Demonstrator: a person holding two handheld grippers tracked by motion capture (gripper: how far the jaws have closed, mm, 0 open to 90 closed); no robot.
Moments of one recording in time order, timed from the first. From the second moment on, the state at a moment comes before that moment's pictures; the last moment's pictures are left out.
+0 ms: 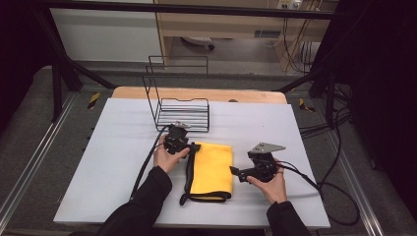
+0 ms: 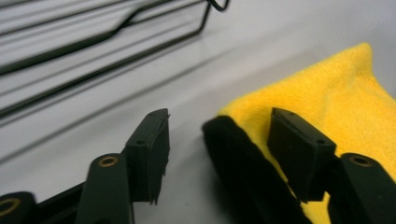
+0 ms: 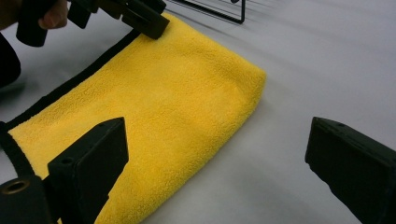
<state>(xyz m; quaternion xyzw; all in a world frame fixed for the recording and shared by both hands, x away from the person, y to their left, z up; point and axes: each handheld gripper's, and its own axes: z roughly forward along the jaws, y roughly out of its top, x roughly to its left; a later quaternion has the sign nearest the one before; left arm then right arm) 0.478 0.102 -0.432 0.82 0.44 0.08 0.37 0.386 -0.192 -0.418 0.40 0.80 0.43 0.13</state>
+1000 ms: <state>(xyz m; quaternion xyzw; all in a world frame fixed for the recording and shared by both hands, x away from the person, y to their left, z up) 0.483 0.095 -0.443 0.83 0.42 0.05 0.37 0.426 -0.183 -0.422 0.43 0.78 0.44 0.11</state>
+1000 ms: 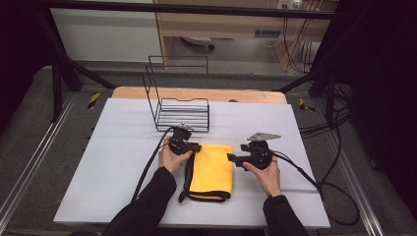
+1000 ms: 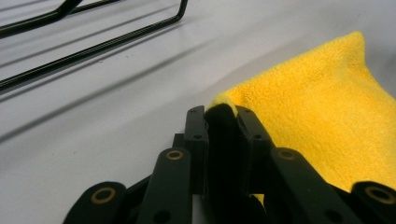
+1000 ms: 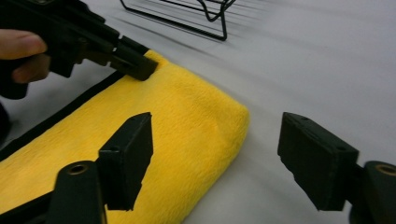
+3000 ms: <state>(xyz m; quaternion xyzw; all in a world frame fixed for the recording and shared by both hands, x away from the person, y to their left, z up) 0.437 0.123 -0.393 0.79 0.37 0.10 0.47 0.419 -0.172 -0.389 0.42 0.75 0.50 0.12</state>
